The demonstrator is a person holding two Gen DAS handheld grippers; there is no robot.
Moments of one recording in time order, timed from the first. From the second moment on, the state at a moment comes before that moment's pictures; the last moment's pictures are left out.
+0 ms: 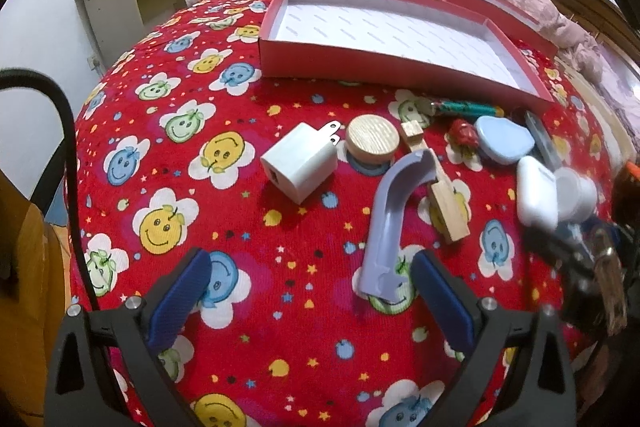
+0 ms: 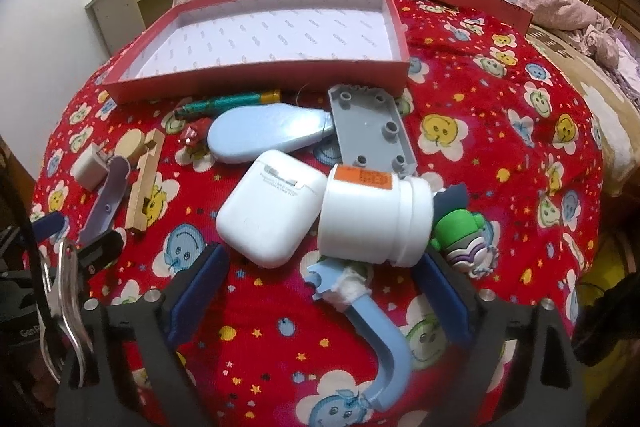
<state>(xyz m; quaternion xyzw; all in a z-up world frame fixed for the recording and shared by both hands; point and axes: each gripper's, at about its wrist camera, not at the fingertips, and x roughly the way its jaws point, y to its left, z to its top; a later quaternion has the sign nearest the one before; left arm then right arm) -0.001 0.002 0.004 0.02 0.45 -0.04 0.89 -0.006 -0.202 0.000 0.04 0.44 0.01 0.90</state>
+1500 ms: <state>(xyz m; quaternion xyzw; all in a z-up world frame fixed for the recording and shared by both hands) -0.002 -0.022 0.012 0.06 0.44 -0.12 0.89 -0.005 -0.229 0.016 0.02 0.44 0.05 0.90</state>
